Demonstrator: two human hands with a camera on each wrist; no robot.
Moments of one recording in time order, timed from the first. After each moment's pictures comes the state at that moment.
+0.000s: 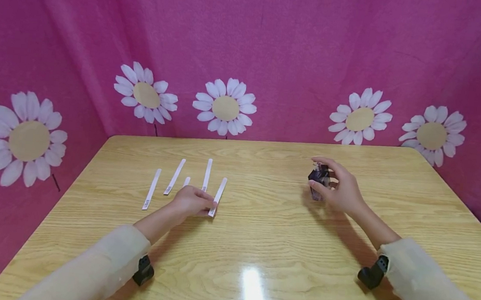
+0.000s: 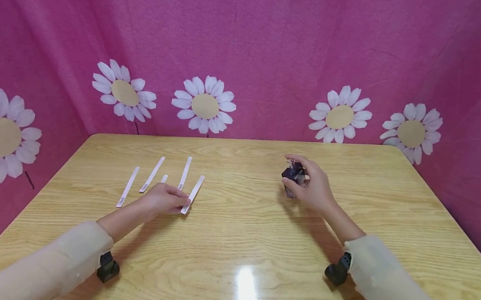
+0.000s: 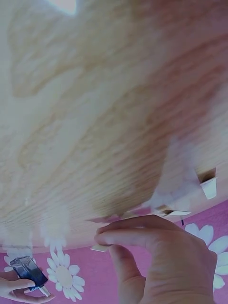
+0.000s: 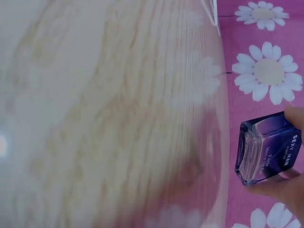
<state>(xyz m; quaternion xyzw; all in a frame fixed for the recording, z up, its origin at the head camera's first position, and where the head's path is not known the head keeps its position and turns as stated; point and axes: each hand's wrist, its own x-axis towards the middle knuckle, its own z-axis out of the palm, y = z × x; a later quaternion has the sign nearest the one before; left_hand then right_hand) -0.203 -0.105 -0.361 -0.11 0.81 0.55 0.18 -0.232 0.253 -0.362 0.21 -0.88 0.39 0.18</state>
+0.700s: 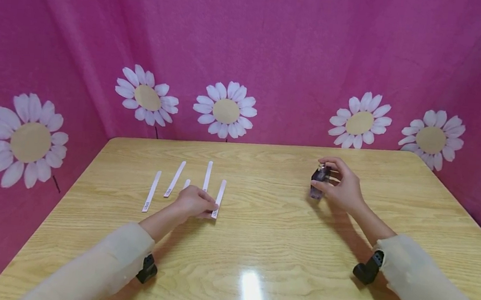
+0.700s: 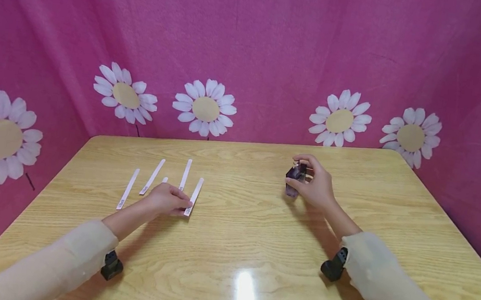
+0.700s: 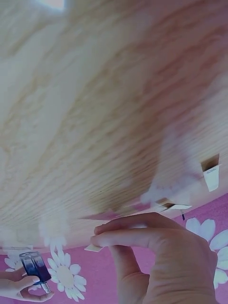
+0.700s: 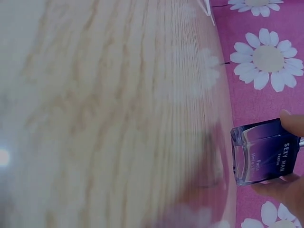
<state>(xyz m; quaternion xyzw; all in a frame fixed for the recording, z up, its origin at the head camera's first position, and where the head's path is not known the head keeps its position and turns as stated) -0.207 -0.100 -0.358 -0.11 0.83 0.52 0.17 -0.246 0.259 -0.365 0.13 -0.85 0.49 0.15</state>
